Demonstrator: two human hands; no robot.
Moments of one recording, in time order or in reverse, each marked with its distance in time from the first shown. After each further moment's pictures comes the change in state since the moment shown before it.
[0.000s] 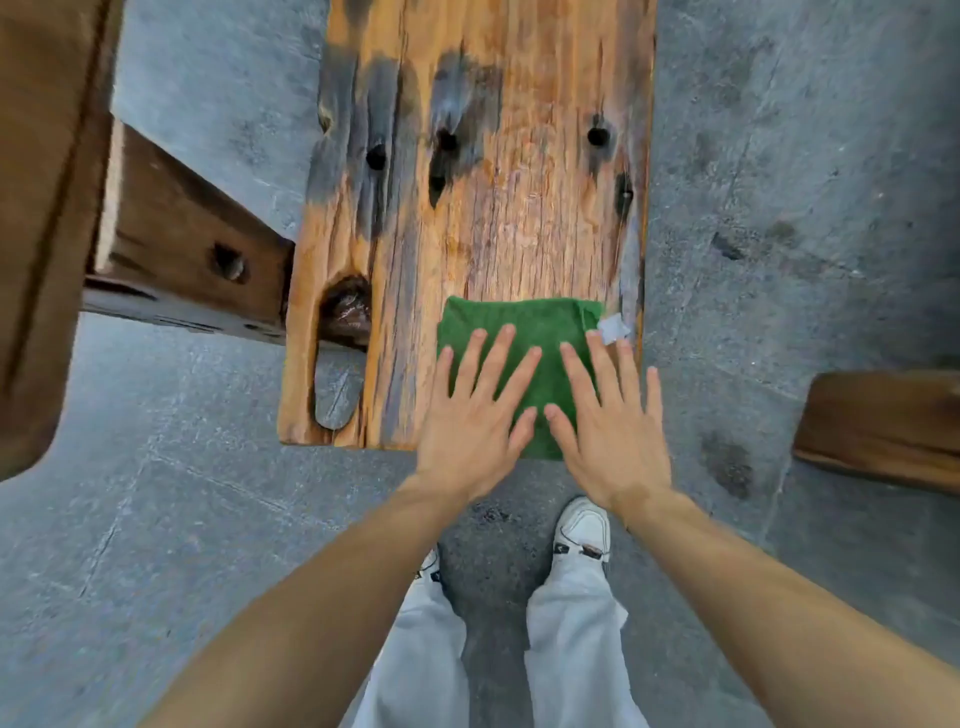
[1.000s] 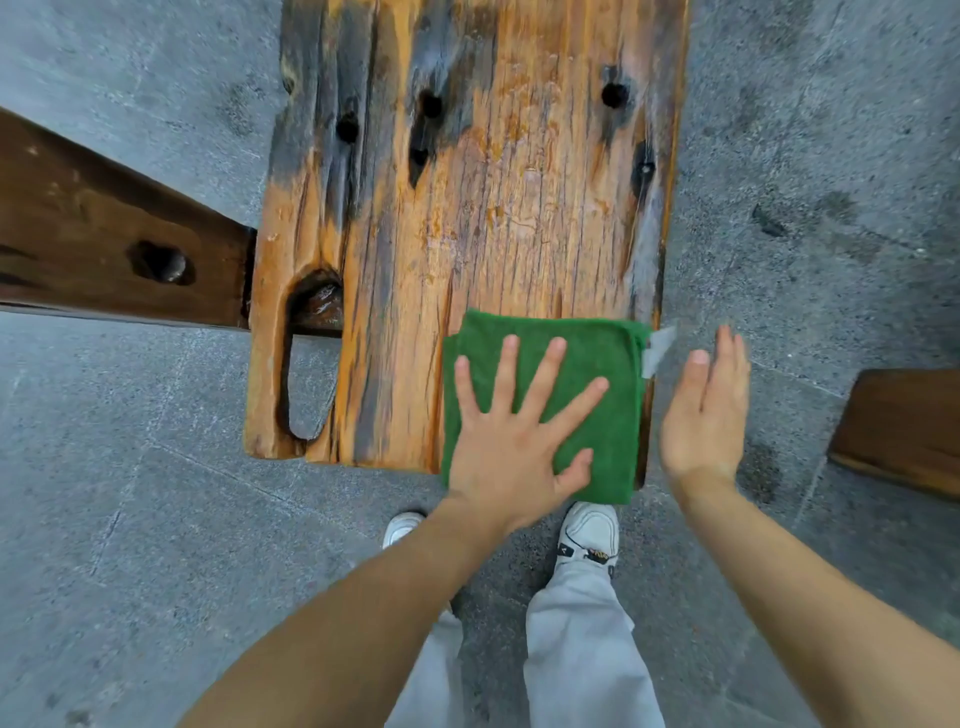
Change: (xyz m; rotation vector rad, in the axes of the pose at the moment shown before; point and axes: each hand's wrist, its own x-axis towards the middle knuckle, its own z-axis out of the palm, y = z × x) left_hand 0.020 0.043 0.030 0.053 -0.059 0.021; right_hand 0.041 0.071 0.027 0.735 0.263 0.590
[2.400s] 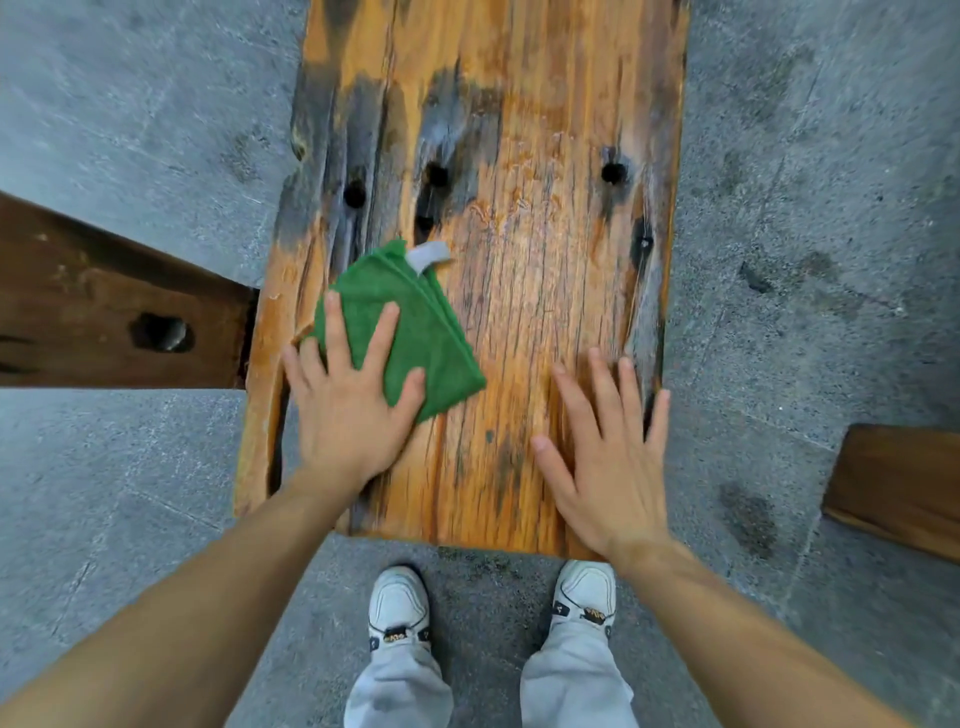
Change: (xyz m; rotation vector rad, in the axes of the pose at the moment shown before) left_hand 0.029 -0.151 -0.028 -0.111 0.035 -0.519; right_hand -0.020 -0.054 0.031 -0.501 -0.196 -0.648
